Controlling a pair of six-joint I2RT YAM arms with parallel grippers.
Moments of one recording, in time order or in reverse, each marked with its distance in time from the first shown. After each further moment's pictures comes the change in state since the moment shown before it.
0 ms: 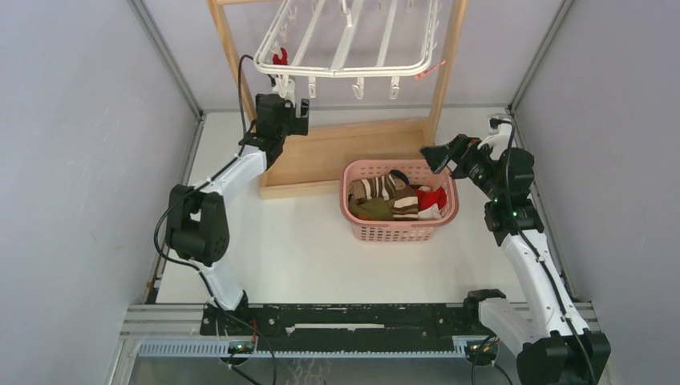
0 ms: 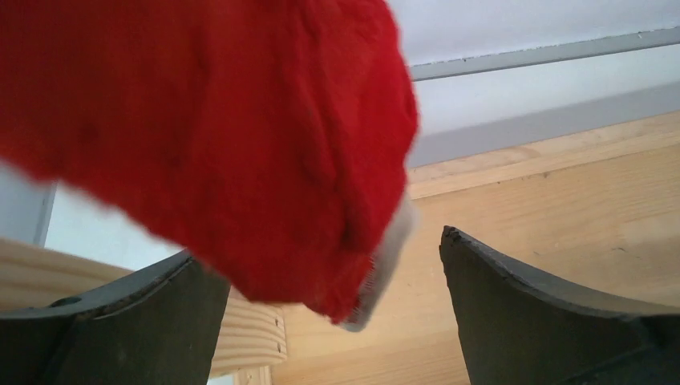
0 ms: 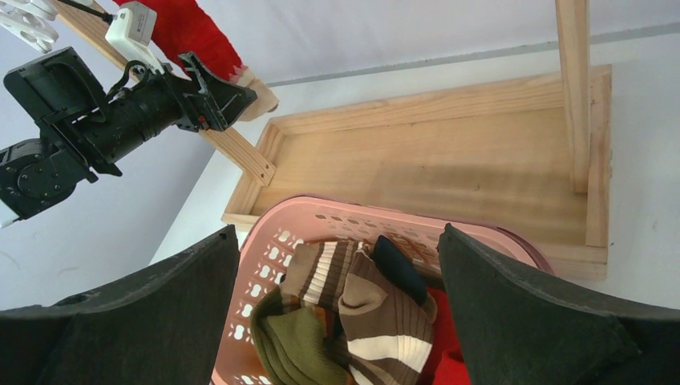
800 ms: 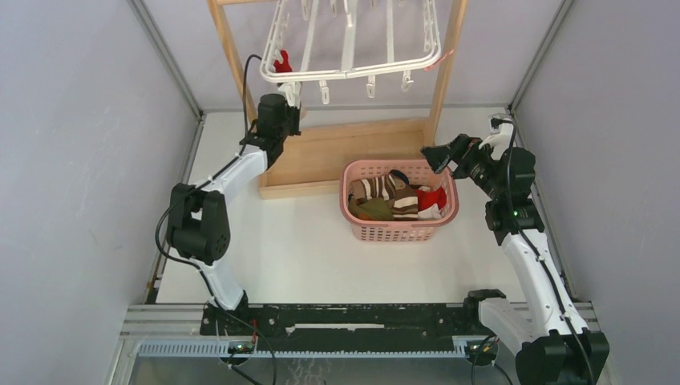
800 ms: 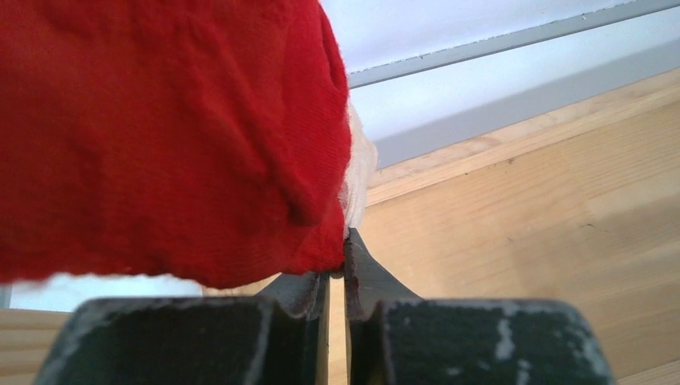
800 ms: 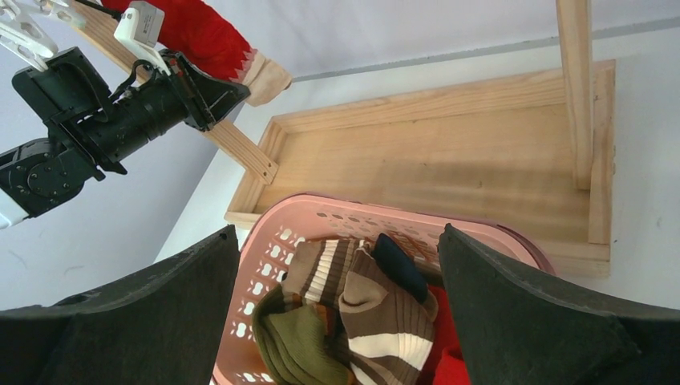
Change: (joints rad) left arm 0.003 0.026 0.012 0.027 0.119 0.049; right arm -0.016 0.005 0.000 0.000 -0.023 0.011
